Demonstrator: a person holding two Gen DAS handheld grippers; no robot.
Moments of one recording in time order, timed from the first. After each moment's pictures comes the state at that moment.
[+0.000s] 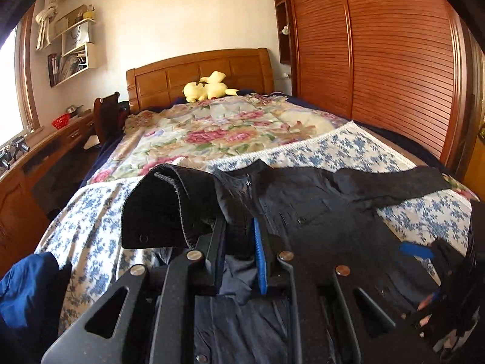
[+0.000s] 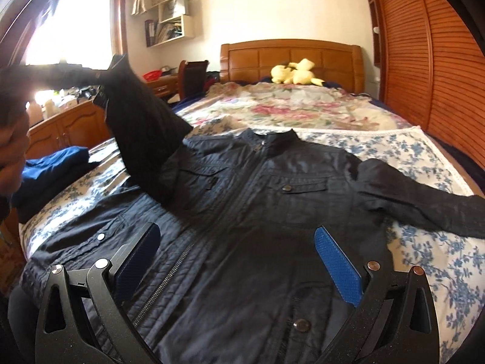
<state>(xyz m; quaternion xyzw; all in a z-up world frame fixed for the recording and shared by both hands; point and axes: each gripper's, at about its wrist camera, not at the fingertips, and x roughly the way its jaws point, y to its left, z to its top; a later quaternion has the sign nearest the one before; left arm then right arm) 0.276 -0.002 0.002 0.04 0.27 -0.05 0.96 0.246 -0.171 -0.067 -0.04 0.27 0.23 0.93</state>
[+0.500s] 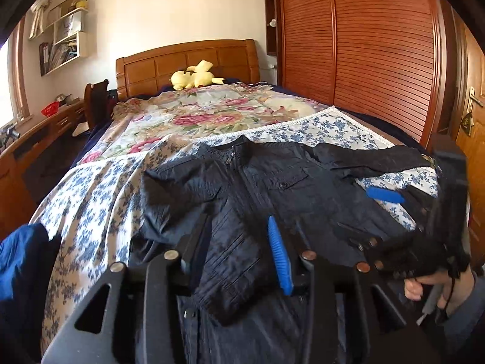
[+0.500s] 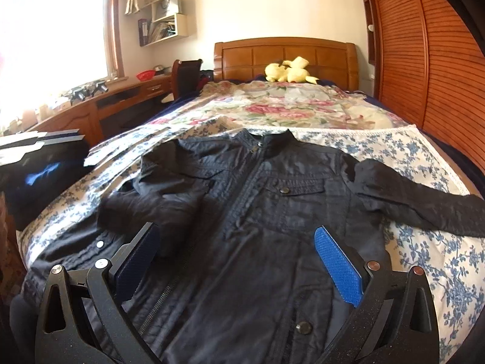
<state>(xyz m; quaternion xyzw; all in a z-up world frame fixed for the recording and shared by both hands) 0.212 0.006 -0.025 0.03 0.29 -0.08 0.95 0.250 -0.150 -0.059 -0.04 0.28 0.23 0.93</state>
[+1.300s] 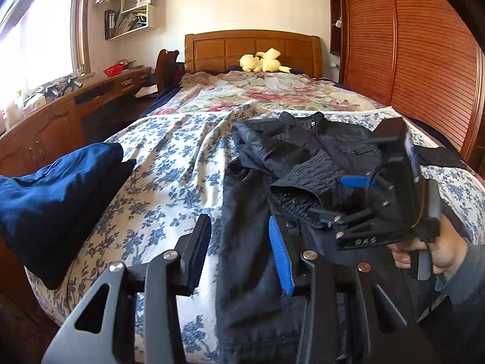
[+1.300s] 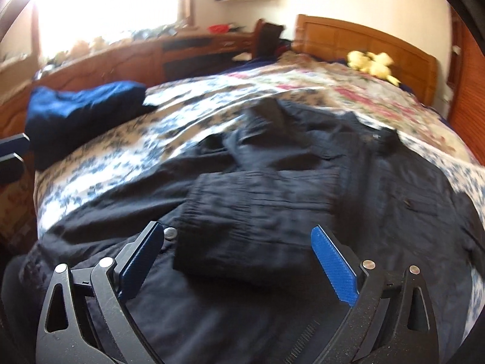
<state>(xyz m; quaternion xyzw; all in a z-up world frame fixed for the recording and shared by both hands) 0.108 0.121 -0.080 -0.02 0.31 0.05 0.95 0.248 0.018 -0.122 -0.16 0.33 0.36 0.86</state>
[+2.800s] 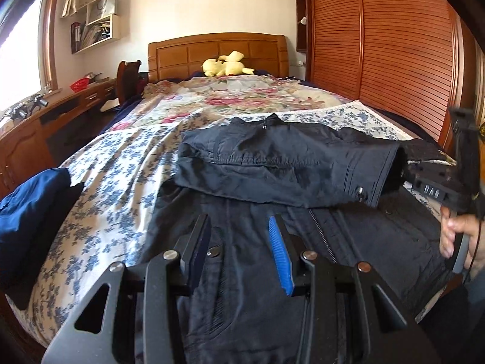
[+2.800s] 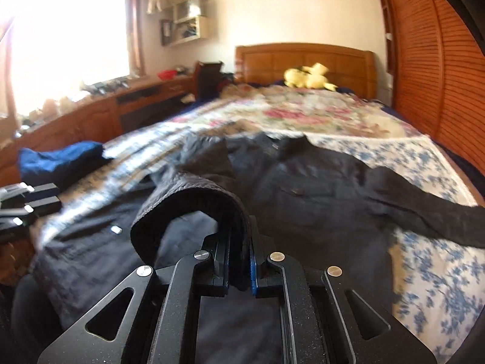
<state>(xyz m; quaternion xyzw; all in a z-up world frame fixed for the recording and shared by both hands) 0.164 0.036 -0.080 0.00 0.30 -0.02 0.95 0.236 -0.174 -0.068 -0.06 0.28 0.25 0.93</state>
